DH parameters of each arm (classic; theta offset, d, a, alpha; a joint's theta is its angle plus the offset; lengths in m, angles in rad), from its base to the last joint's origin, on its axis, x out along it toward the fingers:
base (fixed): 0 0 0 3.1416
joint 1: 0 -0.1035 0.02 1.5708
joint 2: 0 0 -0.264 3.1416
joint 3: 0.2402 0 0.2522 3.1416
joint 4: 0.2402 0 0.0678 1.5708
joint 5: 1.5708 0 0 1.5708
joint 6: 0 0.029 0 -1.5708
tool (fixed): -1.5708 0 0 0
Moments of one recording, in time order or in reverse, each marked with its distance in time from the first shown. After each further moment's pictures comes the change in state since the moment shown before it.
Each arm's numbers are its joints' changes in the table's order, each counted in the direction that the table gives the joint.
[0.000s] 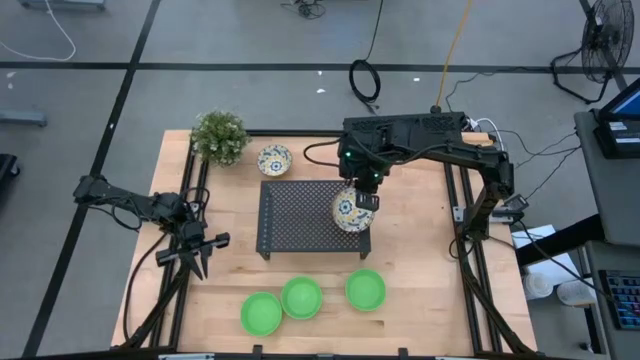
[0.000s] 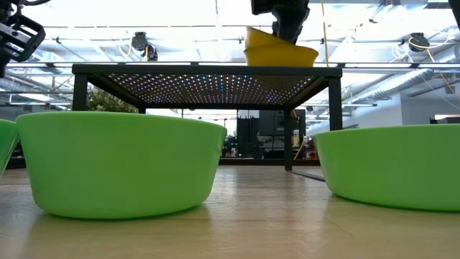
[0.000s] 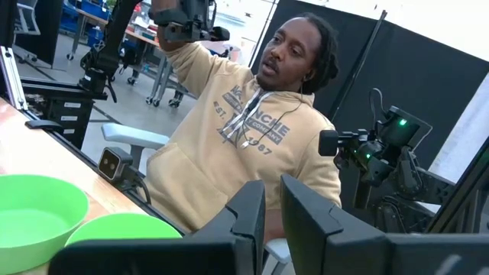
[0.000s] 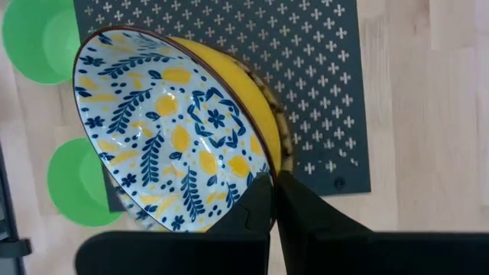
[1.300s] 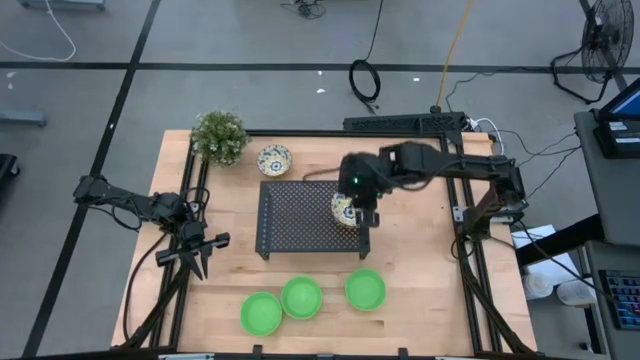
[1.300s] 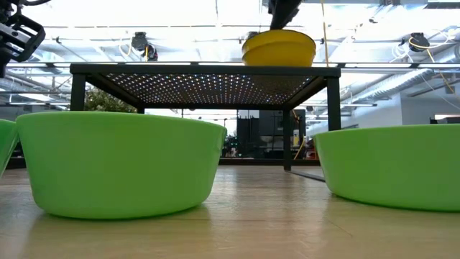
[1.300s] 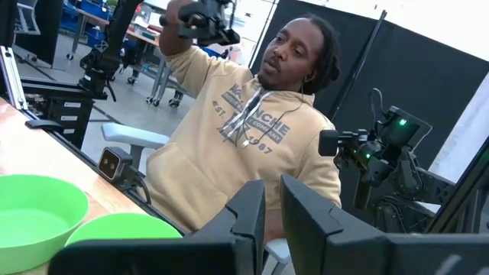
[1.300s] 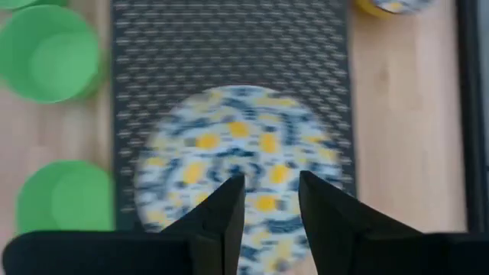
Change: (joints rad) left arm 0.000 0.000 0.000 0.000 0.000 0.000; right arm -0.182 -0.056 -0.012 -0.097 -0.204 0.040
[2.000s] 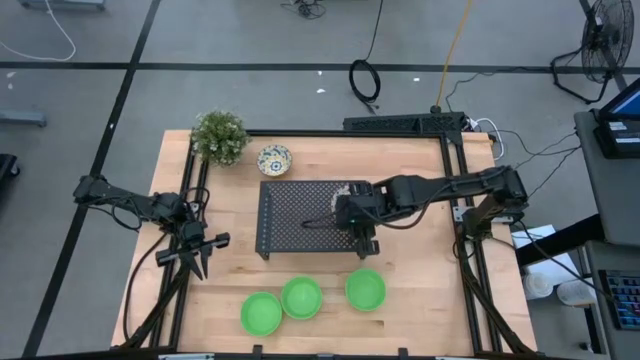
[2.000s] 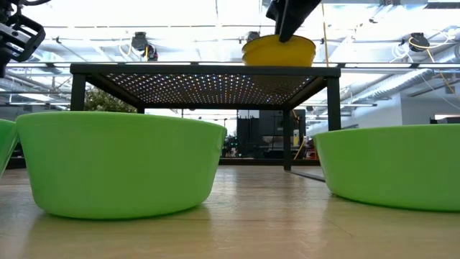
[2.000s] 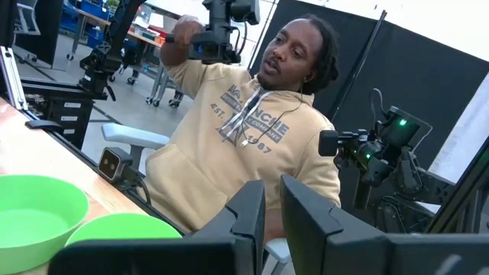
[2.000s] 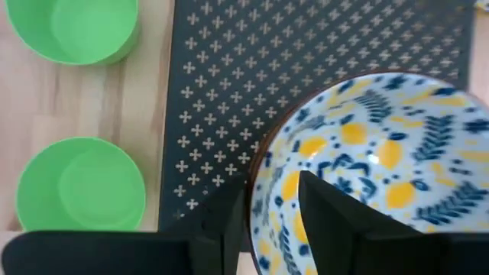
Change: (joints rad) left arm 0.000 0.000 0.000 0.000 0.000 0.000; right arm -0.165 0.002 -0.178 -0.133 -0.055 0.037
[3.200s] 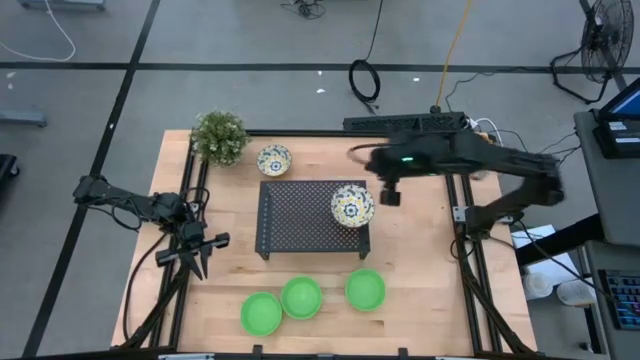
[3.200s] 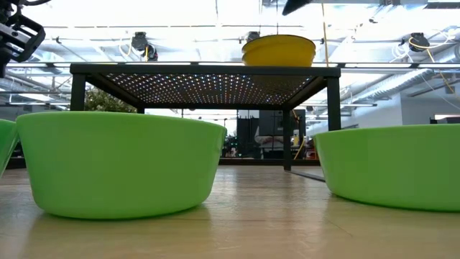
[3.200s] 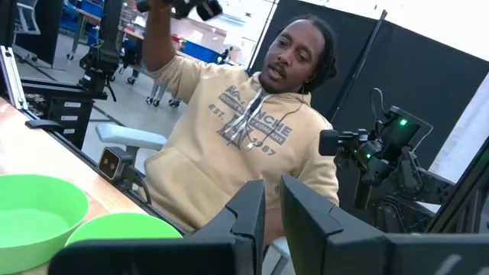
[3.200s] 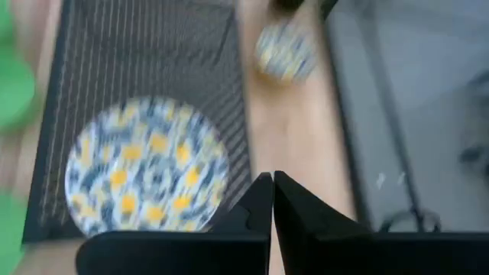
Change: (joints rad) left arm 0.000 0.000 0.000 0.000 0.000 0.000; right arm 0.225 -0.328 -0.060 -0.113 -0.107 -0.207
